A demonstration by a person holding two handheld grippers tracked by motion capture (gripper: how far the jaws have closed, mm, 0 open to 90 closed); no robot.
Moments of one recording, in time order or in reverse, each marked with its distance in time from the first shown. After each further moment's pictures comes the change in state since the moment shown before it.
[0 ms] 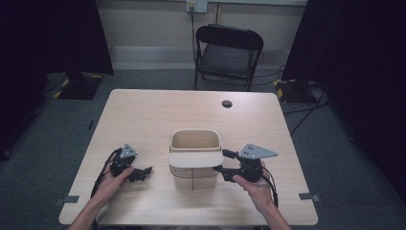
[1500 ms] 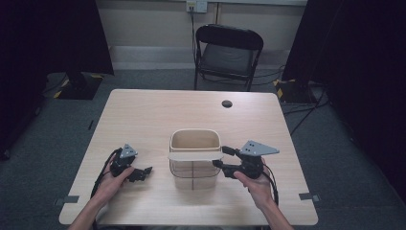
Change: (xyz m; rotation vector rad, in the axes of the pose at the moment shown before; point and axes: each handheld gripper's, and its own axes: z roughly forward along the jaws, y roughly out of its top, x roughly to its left) left arm 0.000 0.000 0.000 0.000 0.000 0.000; right arm -0.005 0.007 0.000 -0.030 0.014 0.001
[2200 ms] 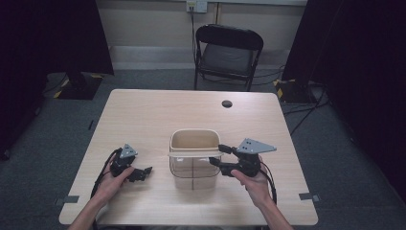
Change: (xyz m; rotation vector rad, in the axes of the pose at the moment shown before) left arm 0.000 0.000 0.000 0.001 0.000 0.000; right arm 0.004 0.008 0.005 -0.005 0.017 -0.012
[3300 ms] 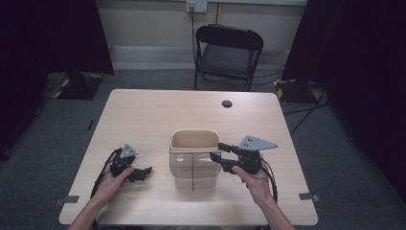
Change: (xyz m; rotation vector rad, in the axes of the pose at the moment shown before) left arm 0.000 0.000 0.000 0.000 0.000 0.000; right arm -0.005 0.006 -0.001 -0.008 0.011 0.004
